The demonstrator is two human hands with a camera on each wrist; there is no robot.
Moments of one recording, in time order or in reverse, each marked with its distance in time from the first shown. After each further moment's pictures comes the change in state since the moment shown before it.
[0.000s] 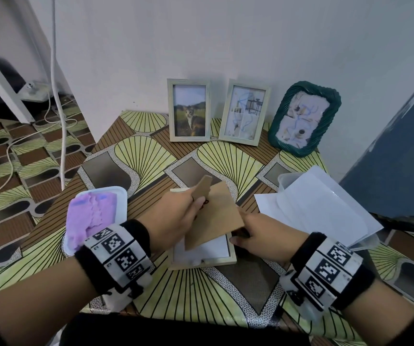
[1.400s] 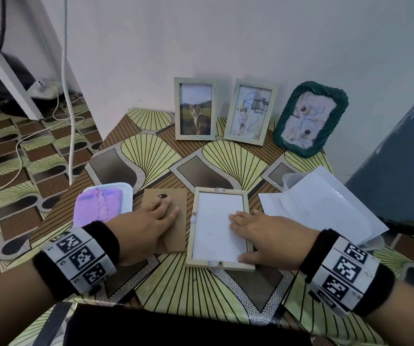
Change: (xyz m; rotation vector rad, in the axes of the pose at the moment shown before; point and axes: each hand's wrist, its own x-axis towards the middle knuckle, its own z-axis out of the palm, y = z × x) left_hand -0.041 -0.037 -0.022 0.613 -0.636 -0.118; right_hand -0.013 -0.010 -0.005 -0.543 -0.155 -0.080
